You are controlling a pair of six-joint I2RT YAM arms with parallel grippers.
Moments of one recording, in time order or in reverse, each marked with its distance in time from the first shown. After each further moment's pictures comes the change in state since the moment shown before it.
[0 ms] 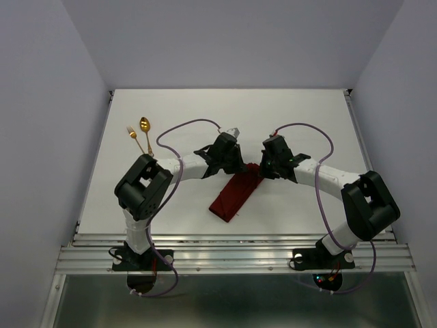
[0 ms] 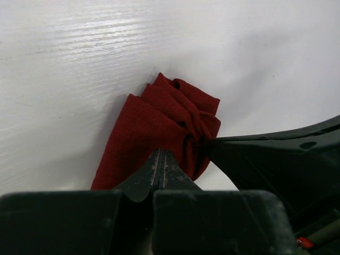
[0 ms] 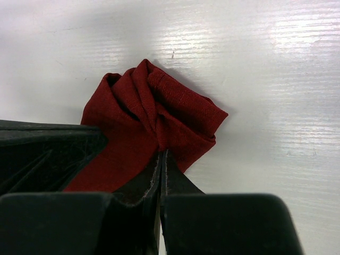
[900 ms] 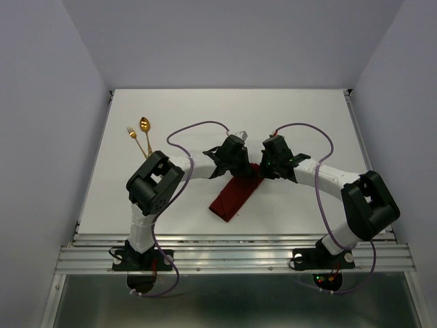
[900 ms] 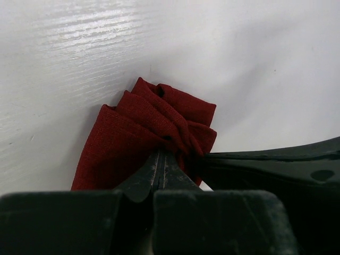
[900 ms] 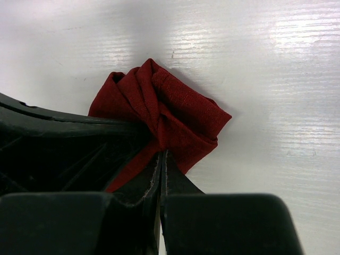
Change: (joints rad) left arm -0.033 0.113 0.063 0.023 0.021 0.003; right arm 0.000 0.001 0.000 0.000 0.000 0.000
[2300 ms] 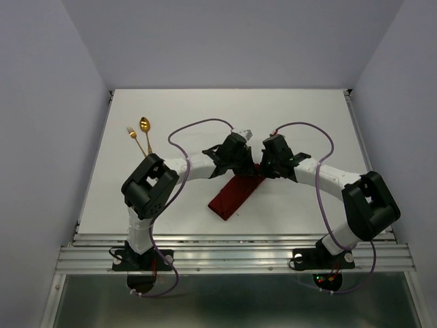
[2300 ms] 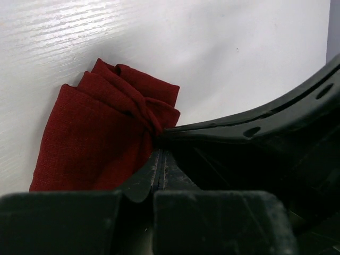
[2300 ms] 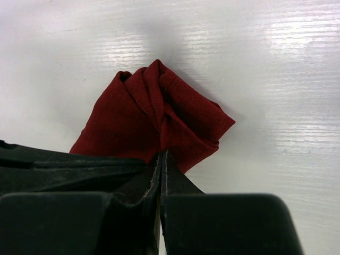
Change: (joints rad) left arm -0.025 -0.057 0.016 -0.045 0.063 0.012; right arm 0.000 -0.005 0.014 -0.023 0.005 -0.002
